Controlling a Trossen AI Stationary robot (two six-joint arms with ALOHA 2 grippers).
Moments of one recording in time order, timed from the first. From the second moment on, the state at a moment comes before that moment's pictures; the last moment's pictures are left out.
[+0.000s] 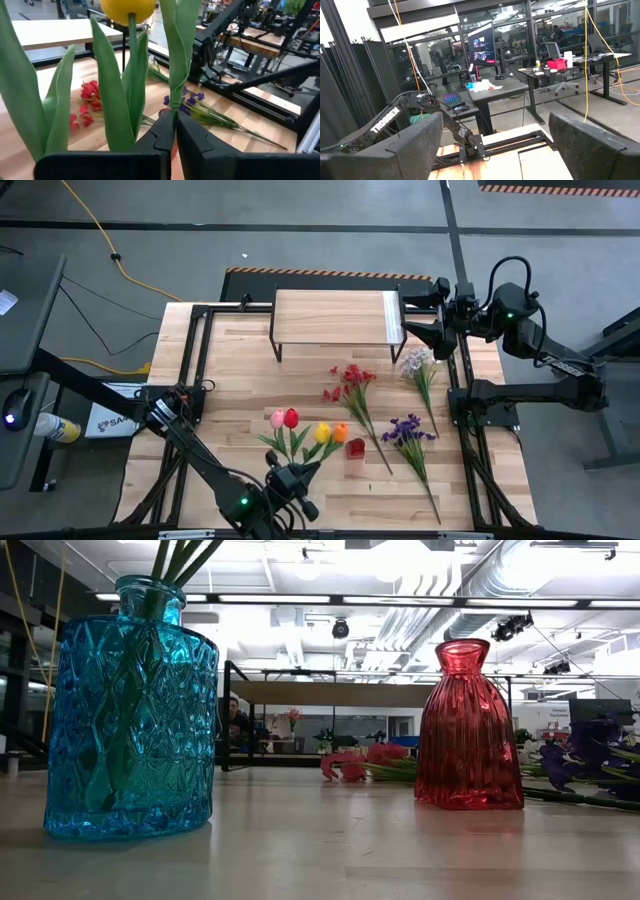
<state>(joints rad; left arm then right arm) -0.81 2.05 1.71 -0.73 -1.35 -1.26 -0.37 0.84 1.10 -0.13 -0.24 0.24</state>
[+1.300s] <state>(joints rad) -0.81 2.05 1.71 -0.73 -1.31 -1.26 -0.37 0.84 1.10 -0.13 -0.24 0.24</state>
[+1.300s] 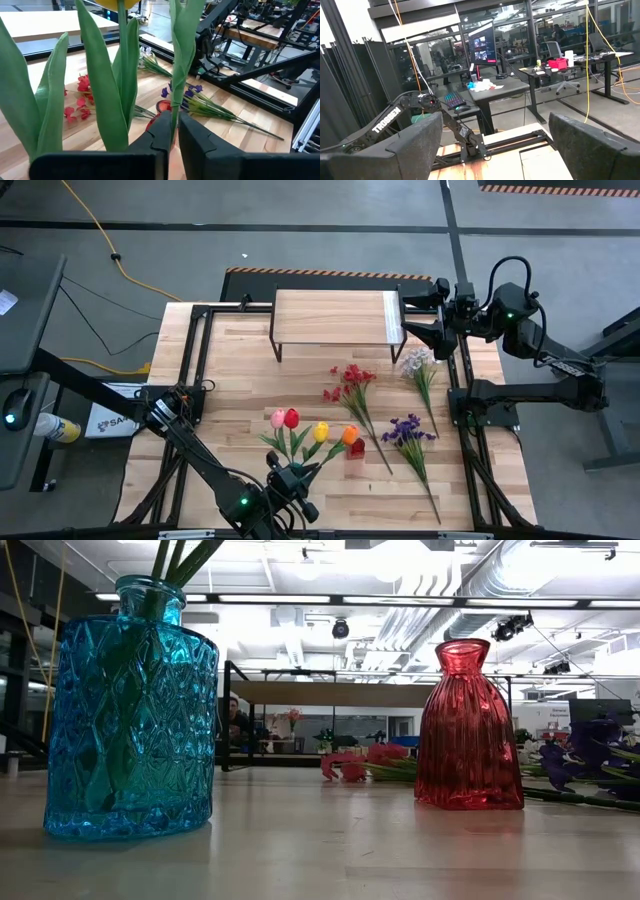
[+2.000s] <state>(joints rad) -0.83 2.05 1.71 -0.72 -1.32 -1.26 -0.37 0.84 1.10 -0.13 -0.24 0.22</state>
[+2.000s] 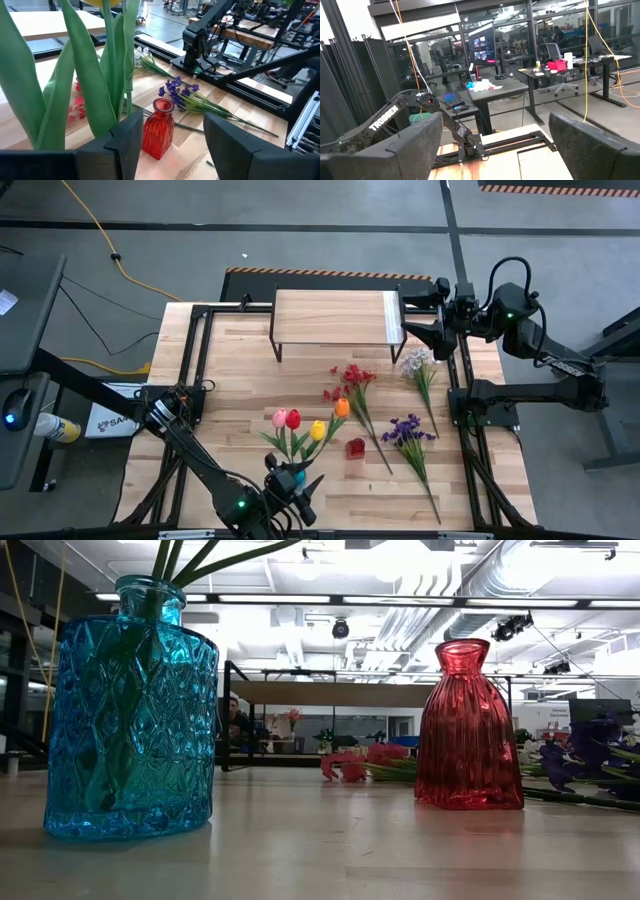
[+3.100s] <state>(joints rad) -0.97 2.05 1.95 -0.52 -1.25 -0.93 -0.26 1.05 1.10 -0.66 -0.27 0.20</state>
